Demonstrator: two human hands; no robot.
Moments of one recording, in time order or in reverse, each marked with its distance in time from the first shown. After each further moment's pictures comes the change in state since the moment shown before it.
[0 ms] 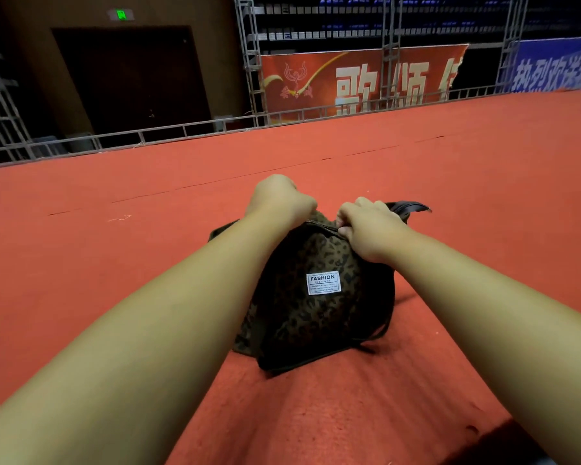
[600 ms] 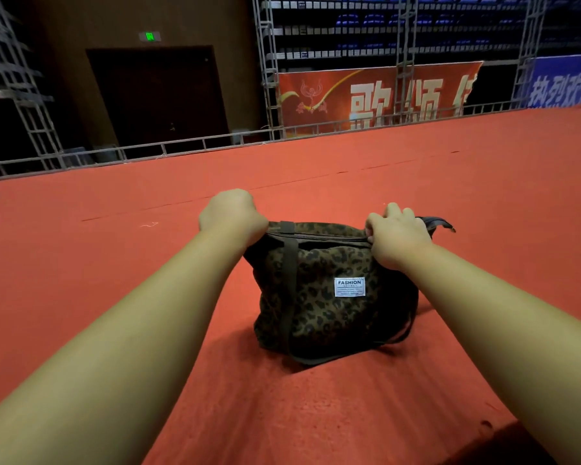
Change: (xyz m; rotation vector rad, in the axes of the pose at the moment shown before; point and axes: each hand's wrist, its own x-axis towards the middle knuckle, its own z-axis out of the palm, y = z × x) left_hand -0.034 -0.072 -0.090 0.445 0.158 -0.056; right_hand -0.010 -0.015 -0.010 -0.240 0.030 0.130
